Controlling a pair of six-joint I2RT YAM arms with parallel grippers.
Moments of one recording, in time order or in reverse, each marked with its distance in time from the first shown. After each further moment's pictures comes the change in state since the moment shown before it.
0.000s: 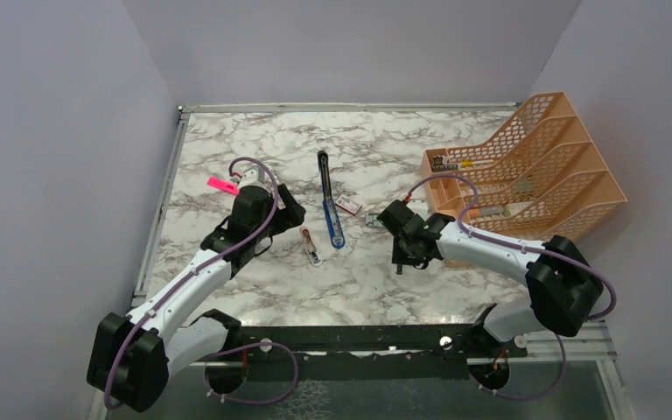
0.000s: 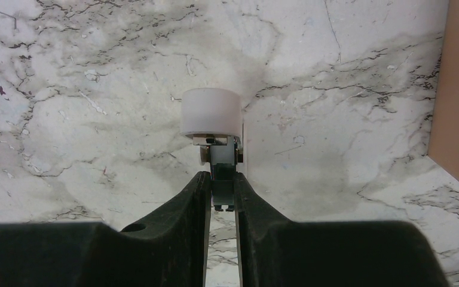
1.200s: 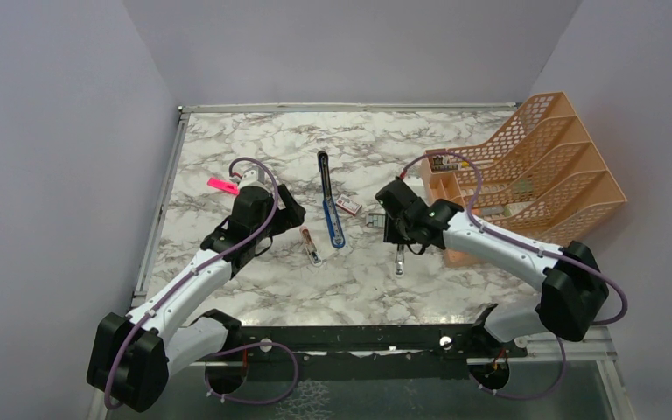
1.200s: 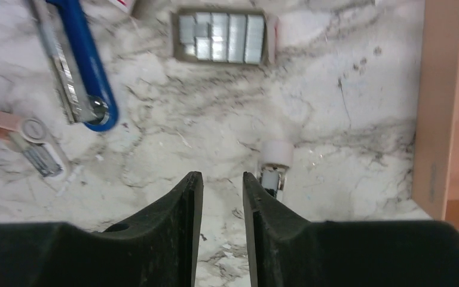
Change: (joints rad) left arm 0.000 0.000 -0.002 0.000 0.000 0.001; right arm 0.000 -0.037 0.123 -0.009 0.041 -0.081
